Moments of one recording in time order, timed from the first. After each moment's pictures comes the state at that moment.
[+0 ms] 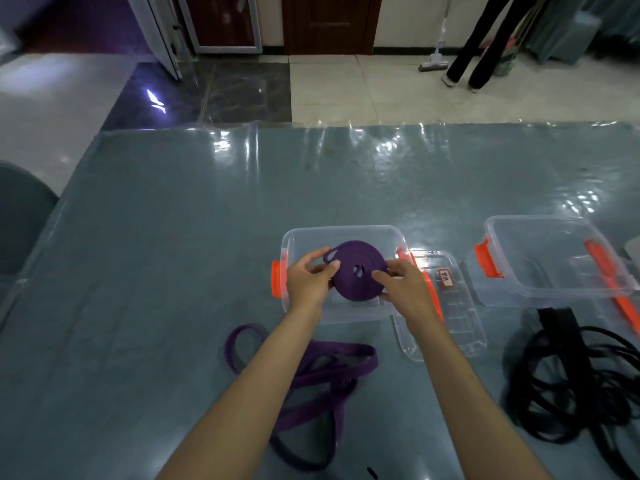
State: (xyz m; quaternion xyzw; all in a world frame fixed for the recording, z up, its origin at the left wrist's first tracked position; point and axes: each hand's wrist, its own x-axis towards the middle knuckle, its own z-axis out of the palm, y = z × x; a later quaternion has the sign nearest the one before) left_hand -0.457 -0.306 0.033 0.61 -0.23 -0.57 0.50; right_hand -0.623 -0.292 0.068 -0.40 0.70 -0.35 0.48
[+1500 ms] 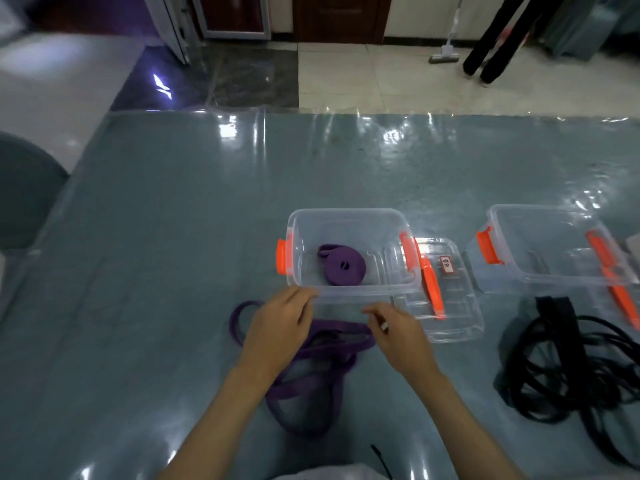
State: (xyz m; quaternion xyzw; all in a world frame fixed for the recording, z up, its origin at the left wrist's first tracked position) left_hand -0.391 -0.183 0.034 0.60 -0.73 -0.15 0.31; right_hand -0.636 -0.191 0.001 -0.71 0.62 -0.23 0.25
